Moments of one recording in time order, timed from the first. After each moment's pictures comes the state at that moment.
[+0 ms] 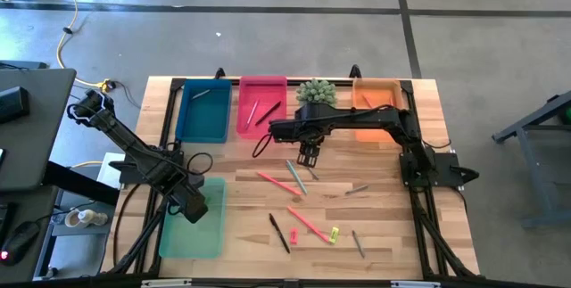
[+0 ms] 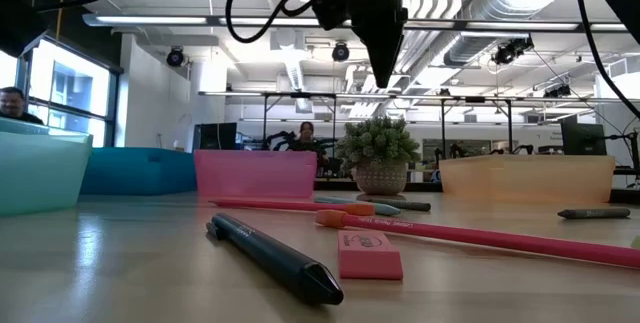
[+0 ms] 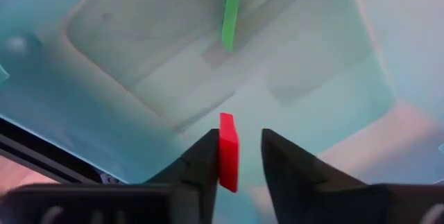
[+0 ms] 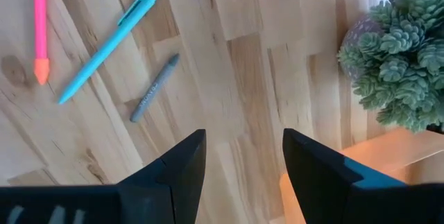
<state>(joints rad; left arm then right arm) -0.57 1.13 0.72 -1.01 0.21 -1.58 -0.03 2.11 2.08 -1.57 0.21 0.22</state>
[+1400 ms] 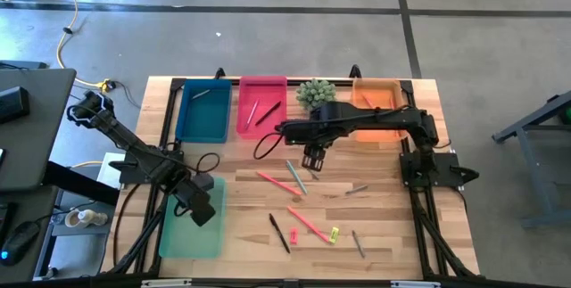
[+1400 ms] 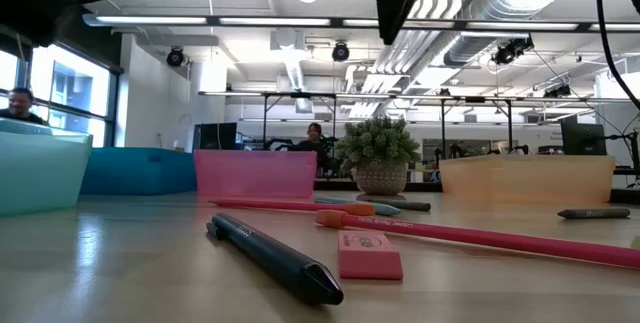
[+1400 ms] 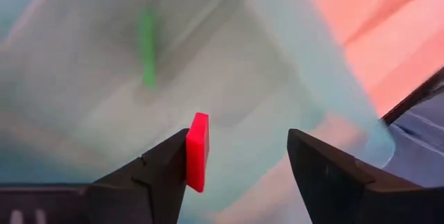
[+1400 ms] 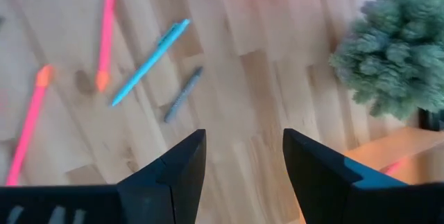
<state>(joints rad) -0.53 1.14 0.72 -0.84 0.14 -1.46 0.04 1.97 2.08 -1.55 0.21 0.30</state>
